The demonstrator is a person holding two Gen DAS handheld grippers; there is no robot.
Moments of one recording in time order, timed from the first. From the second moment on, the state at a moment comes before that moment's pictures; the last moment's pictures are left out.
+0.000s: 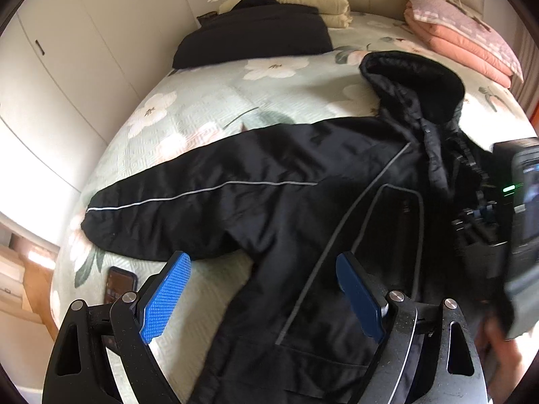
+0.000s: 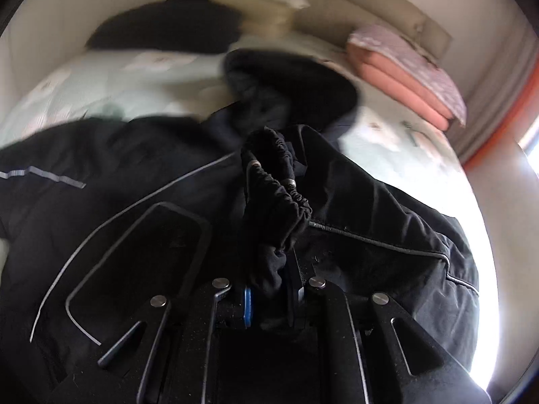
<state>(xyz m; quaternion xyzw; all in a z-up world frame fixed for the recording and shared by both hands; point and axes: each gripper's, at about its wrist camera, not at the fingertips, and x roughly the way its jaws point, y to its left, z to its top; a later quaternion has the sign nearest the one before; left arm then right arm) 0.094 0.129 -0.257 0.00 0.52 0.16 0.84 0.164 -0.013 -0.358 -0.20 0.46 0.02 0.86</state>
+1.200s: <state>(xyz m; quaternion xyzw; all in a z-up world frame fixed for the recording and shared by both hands) 0.229 0.023 -0.381 -0.12 0.60 -0.13 0.78 0.155 -0.271 -0.370 0.05 0.54 -0.07 0.84</state>
